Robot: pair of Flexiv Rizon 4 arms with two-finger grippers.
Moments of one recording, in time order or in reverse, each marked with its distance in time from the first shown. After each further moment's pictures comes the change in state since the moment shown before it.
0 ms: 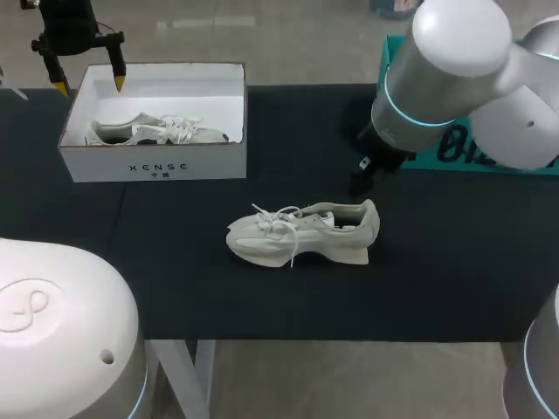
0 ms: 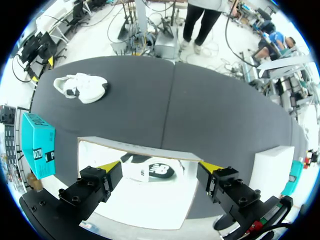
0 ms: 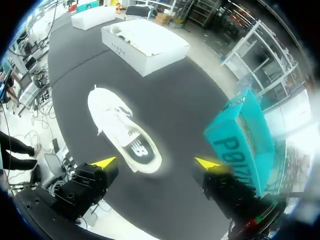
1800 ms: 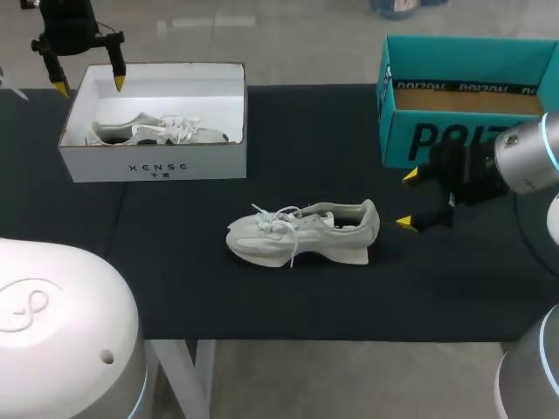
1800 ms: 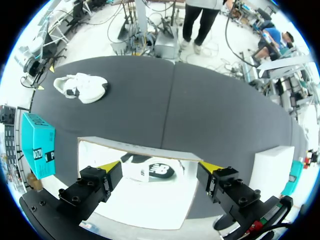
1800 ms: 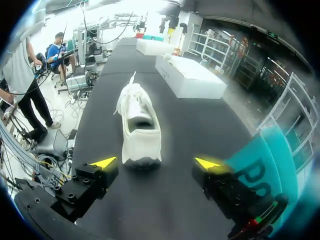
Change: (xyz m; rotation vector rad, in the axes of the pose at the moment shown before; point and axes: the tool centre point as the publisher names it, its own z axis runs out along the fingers) left arm 0.000 0.000 0.000 0.000 0.000 0.000; right arm -0.039 -0.073 0.068 -0.496 0.292 -0.355
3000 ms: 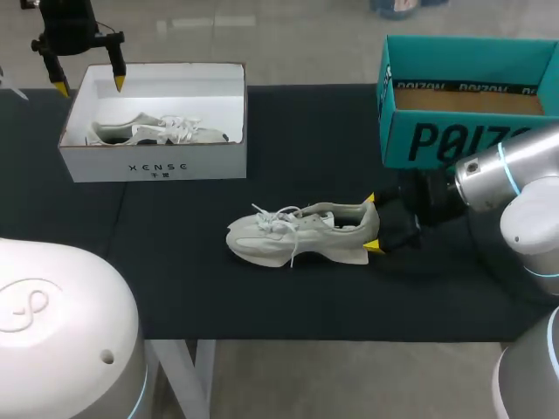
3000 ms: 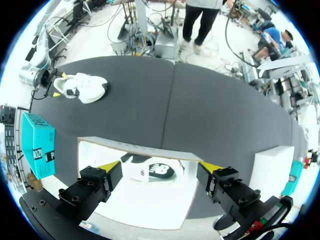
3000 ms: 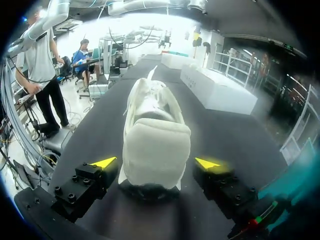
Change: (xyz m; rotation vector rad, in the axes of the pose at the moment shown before) left arm 0.000 0.000 0.000 0.000 0.000 0.000; right arm 0.023 -0.004 0.097 -0.182 0.205 -0.105
